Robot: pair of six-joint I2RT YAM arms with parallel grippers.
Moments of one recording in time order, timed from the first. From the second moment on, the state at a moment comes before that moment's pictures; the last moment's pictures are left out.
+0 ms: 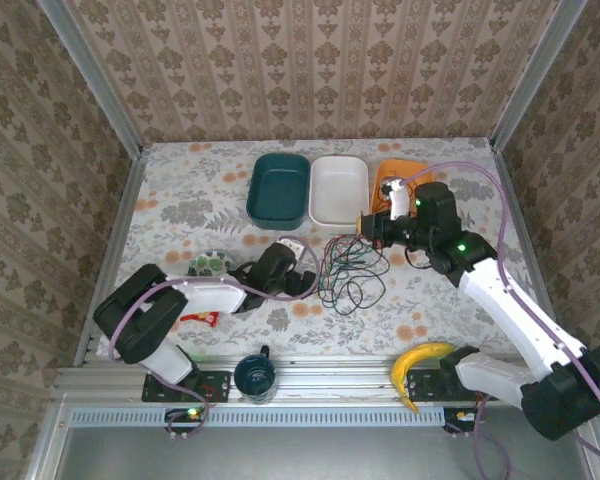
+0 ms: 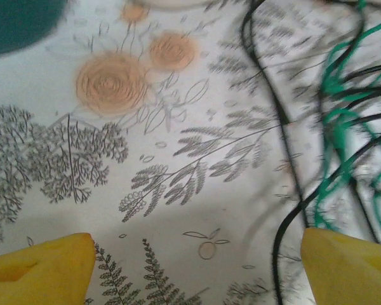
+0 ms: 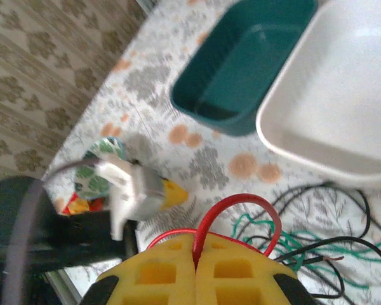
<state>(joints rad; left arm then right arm) -0.86 1.51 0.61 0.19 -0.07 -0.27 0.37 1.15 0.95 -0.38 -0.42 0.32</state>
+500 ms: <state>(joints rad) -0.88 1.68 0.86 0.26 0.16 -0.19 0.40 1.32 0.91 -0.42 -0.46 0.36</state>
